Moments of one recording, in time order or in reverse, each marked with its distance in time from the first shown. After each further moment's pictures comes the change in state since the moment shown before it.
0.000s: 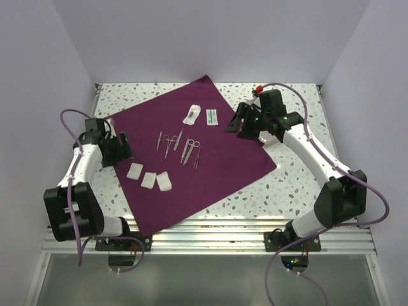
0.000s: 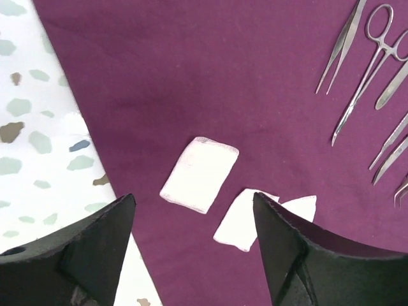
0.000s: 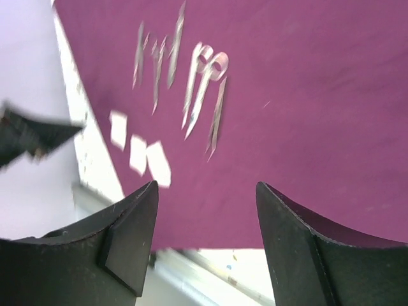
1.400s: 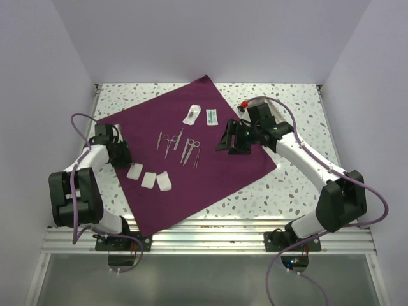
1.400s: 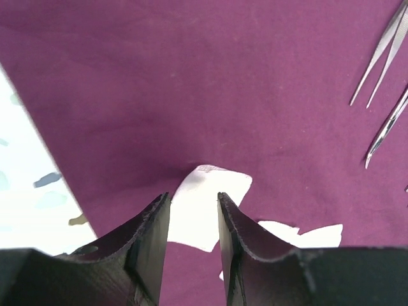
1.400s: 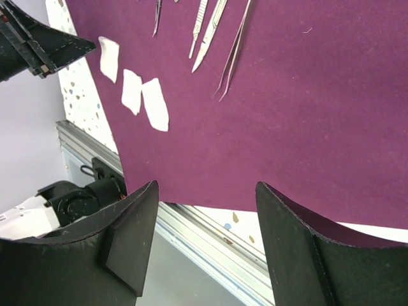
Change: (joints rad) left arm -0.016 0.118 -0.107 0.192 0.005 -0.010; right arm 0.128 -0.050 -0.138 0.003 -0.092 -0.029
